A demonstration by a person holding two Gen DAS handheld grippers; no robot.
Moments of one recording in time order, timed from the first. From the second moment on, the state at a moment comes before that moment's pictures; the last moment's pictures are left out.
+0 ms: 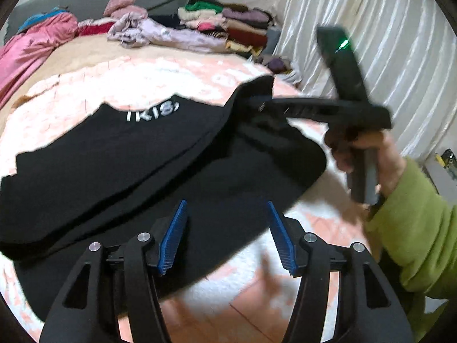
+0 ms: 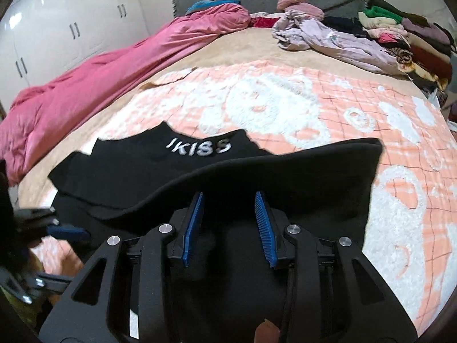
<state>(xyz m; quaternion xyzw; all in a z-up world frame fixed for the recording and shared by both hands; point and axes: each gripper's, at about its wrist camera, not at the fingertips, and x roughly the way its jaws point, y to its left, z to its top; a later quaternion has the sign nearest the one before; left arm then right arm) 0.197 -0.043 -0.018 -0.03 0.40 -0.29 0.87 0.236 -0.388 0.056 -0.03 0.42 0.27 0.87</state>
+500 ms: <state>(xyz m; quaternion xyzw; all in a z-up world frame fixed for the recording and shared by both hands) 0.241 0.023 0.003 -0.06 0.32 -0.15 0.93 0.260 -0.420 0.043 0.02 0.42 0.22 0.88</state>
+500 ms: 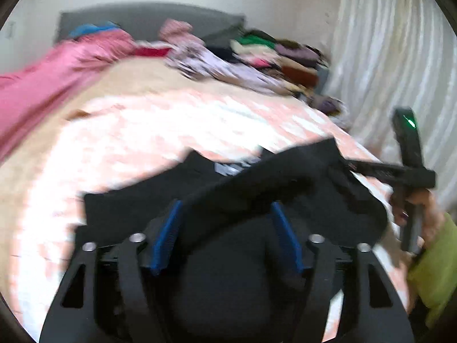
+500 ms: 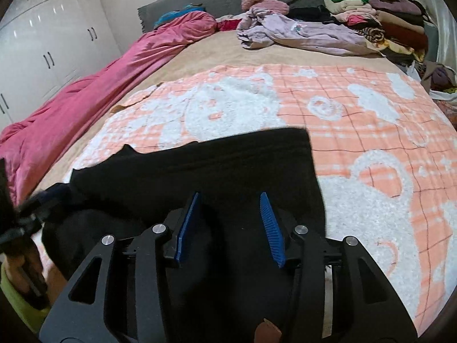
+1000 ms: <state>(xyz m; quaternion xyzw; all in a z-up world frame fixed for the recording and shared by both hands) 0.208 0.140 0.019 -0.15 0.35 -0.06 0.92 0.259 -0.433 0.046 0.01 0.41 0.18 0.89</state>
